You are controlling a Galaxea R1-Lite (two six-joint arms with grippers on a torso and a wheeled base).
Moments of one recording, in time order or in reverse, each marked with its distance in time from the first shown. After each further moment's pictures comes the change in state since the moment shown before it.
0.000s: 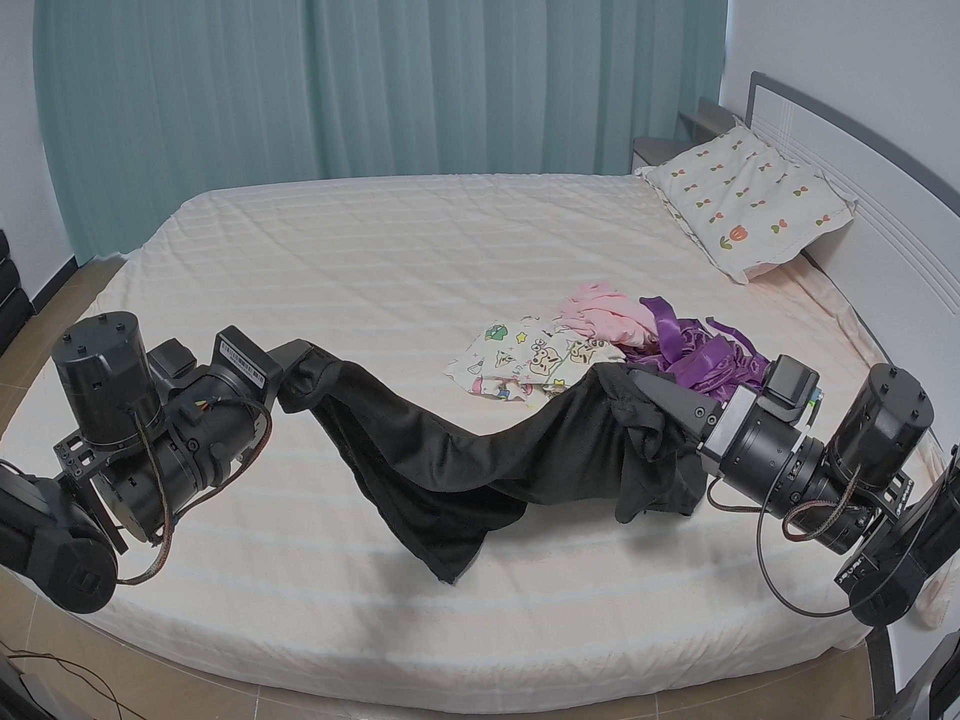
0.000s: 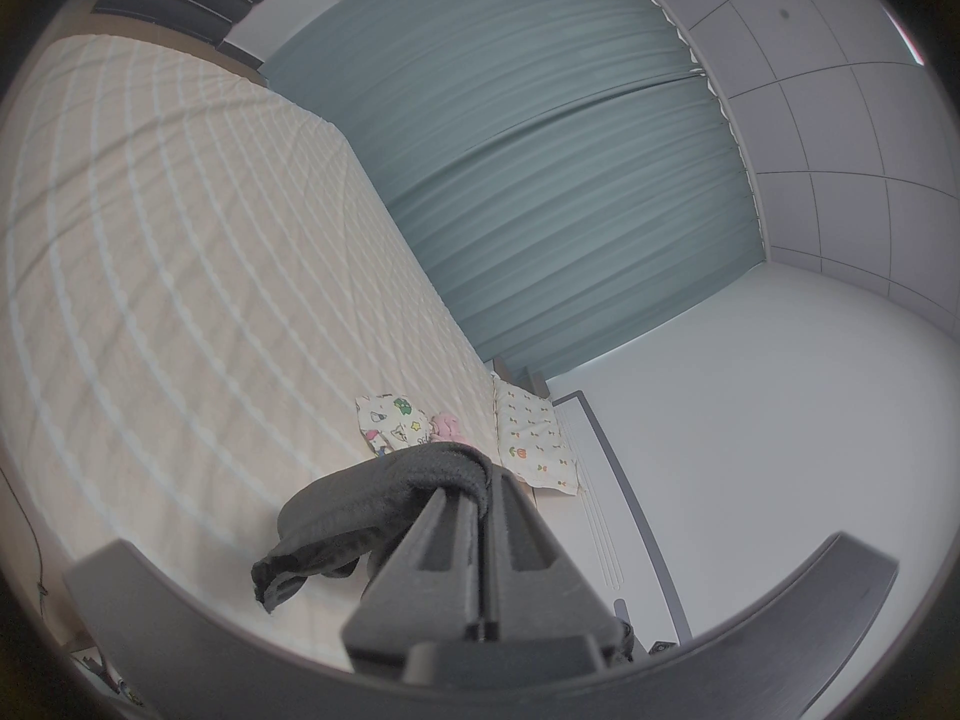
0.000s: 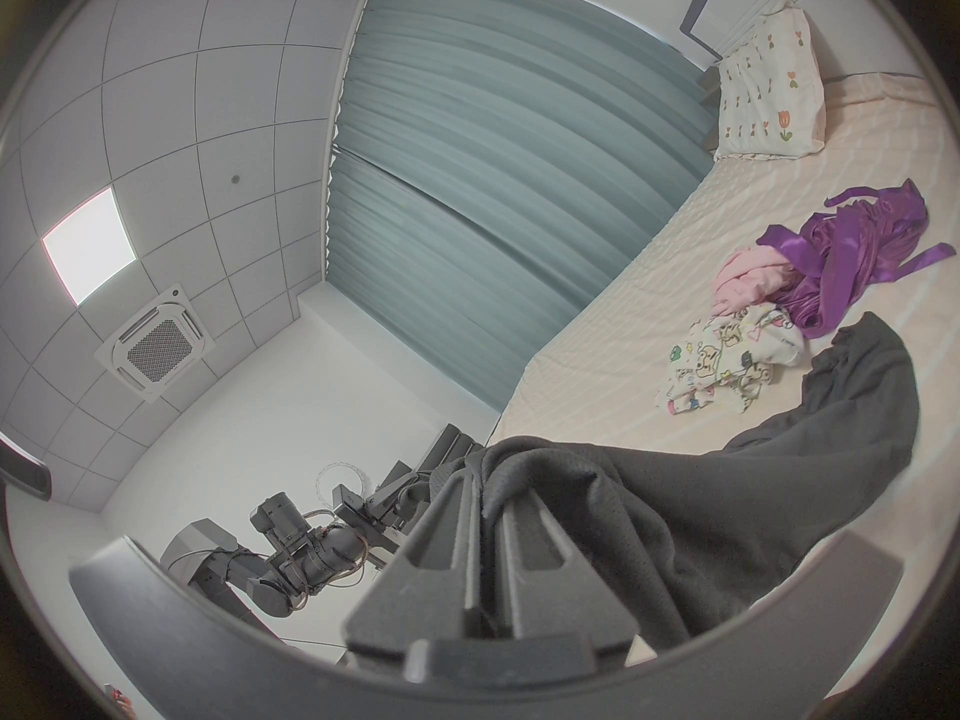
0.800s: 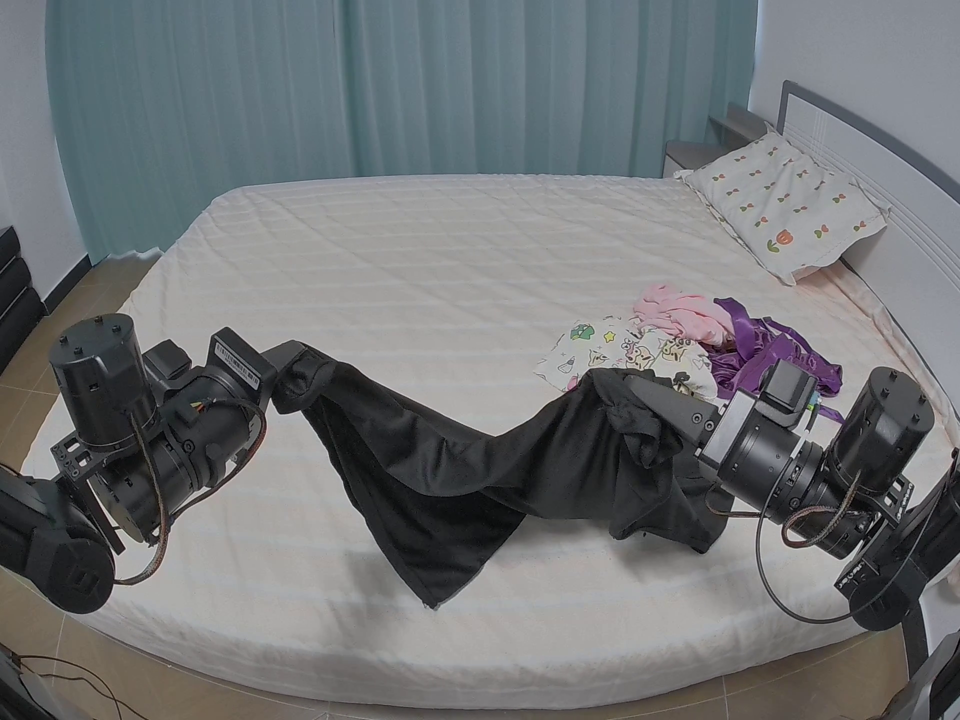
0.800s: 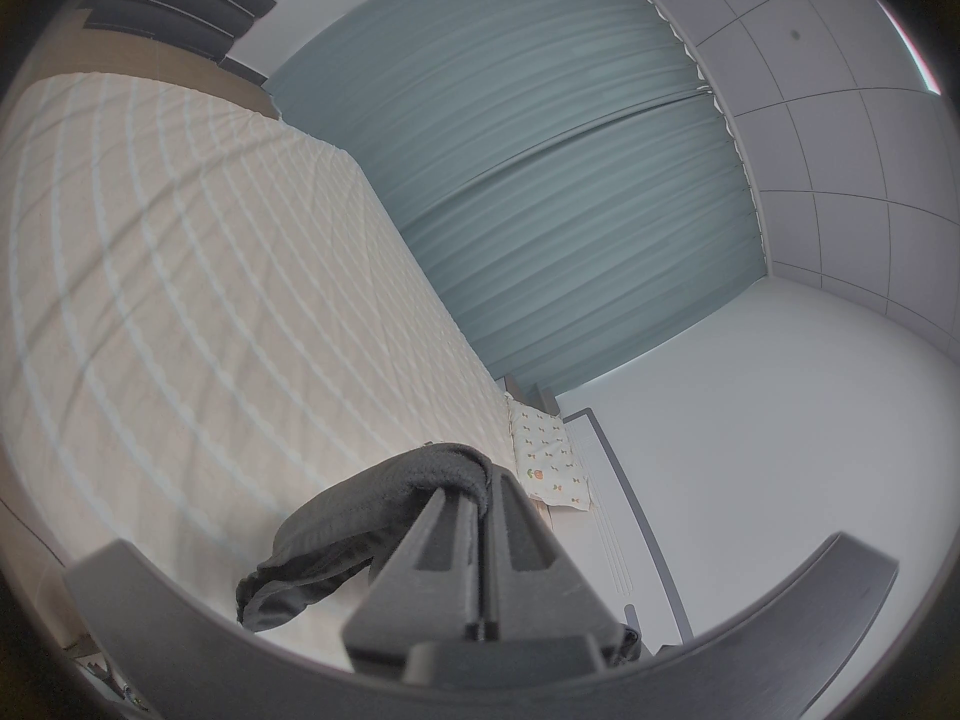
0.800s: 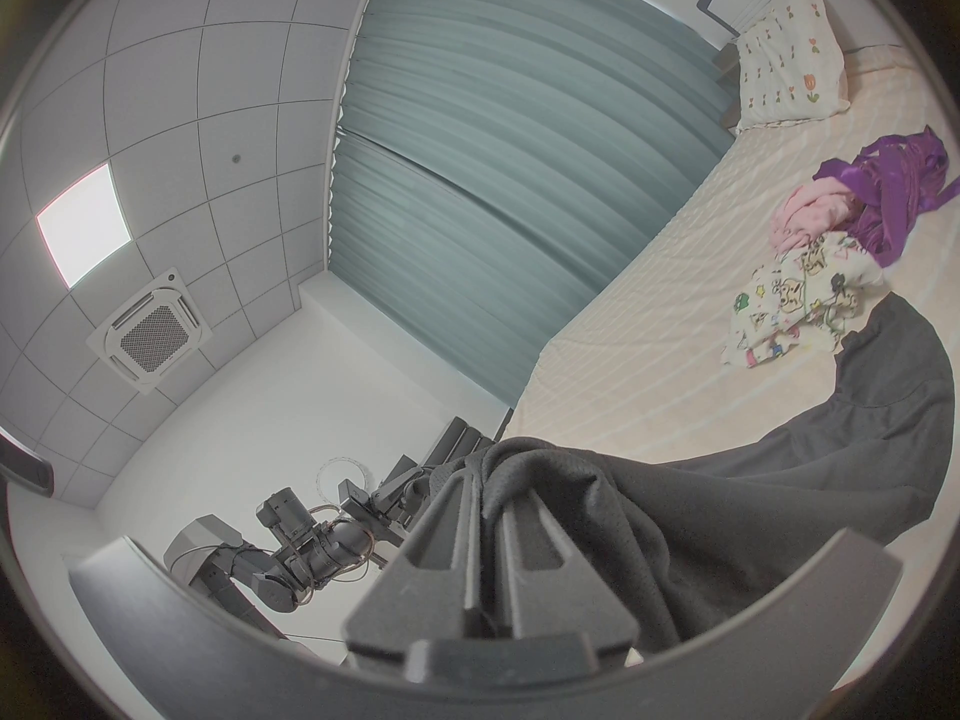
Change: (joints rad) left arm 0.015 -0.003 0.010 -0.005 -0.001 0.011; right arm 0.016 -0.005 0.007 0.000 0.001 -0.001
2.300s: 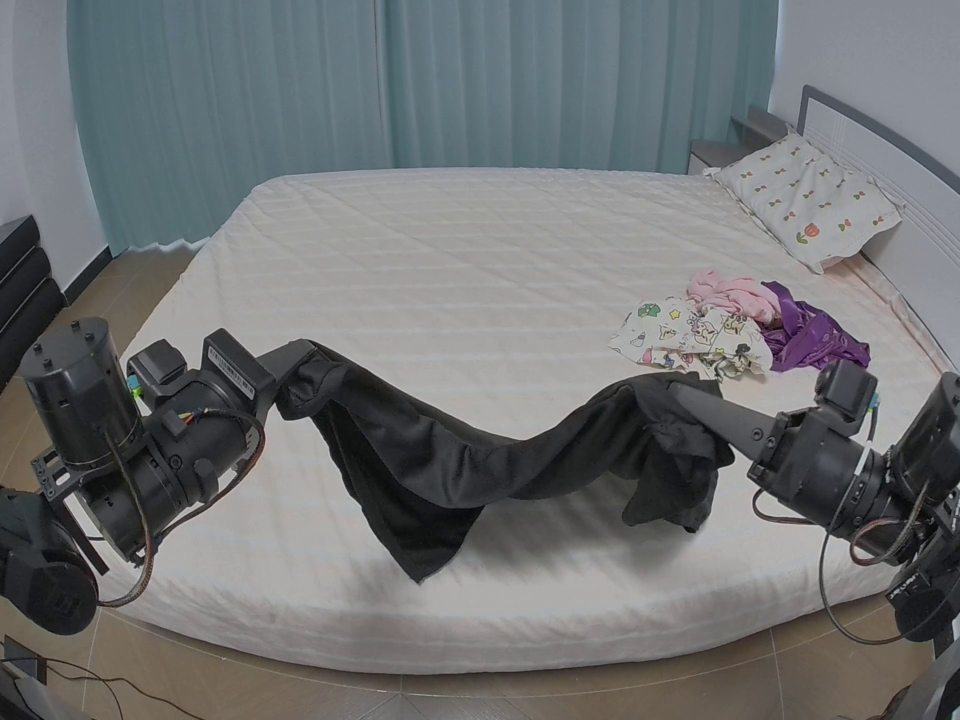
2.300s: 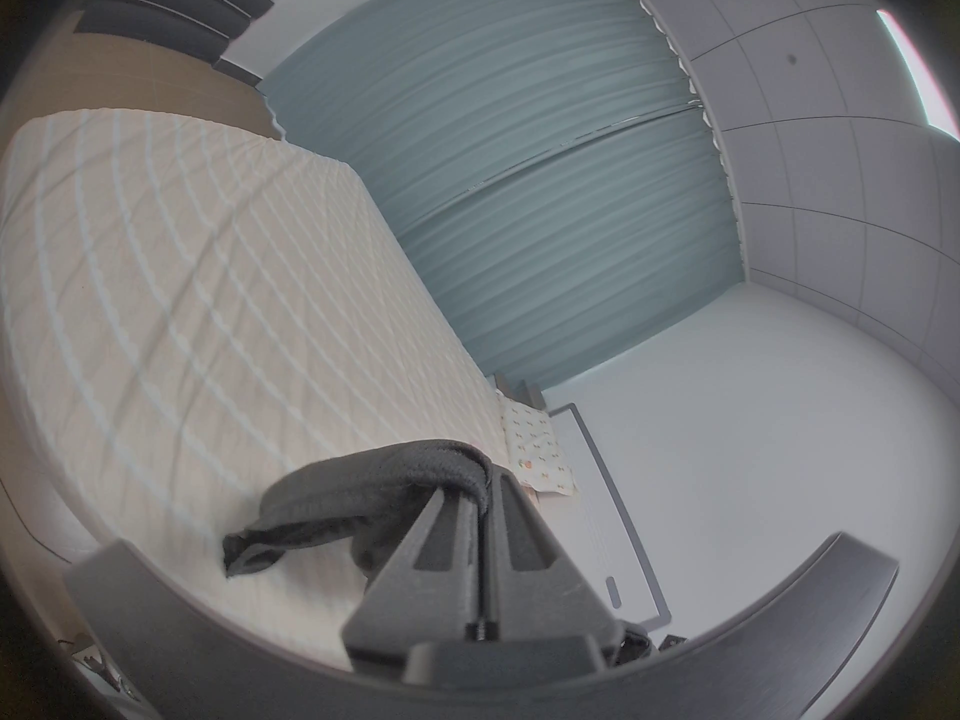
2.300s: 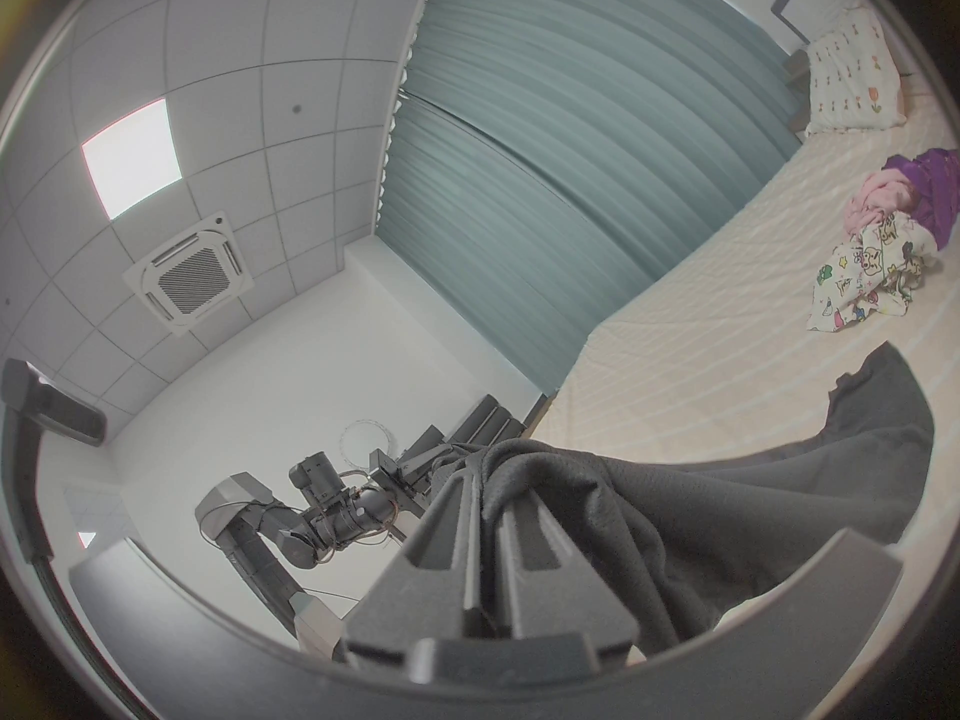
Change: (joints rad) left arm -0.067 -0.075 0.026 0.014 -0.002 0.001; right arm -0.012 -0.166 0.106 0.000 0.127 -0.107
